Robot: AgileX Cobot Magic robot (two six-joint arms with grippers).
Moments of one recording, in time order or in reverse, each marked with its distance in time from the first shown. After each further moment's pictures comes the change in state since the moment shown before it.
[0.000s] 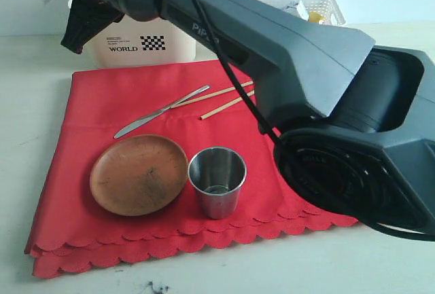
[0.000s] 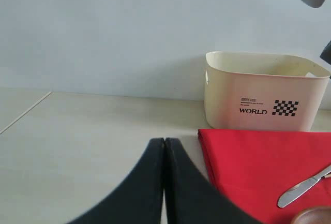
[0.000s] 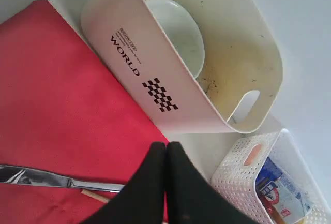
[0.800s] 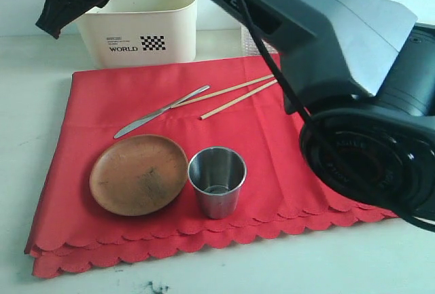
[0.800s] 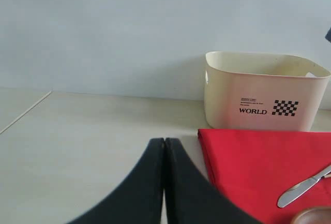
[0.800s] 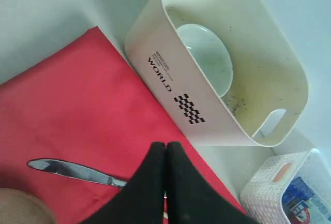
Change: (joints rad) left arm 0.000 0.000 0.000 0.000 0.000 0.000; right arm -0.004 -0.082 0.000 0.187 0.008 -0.093
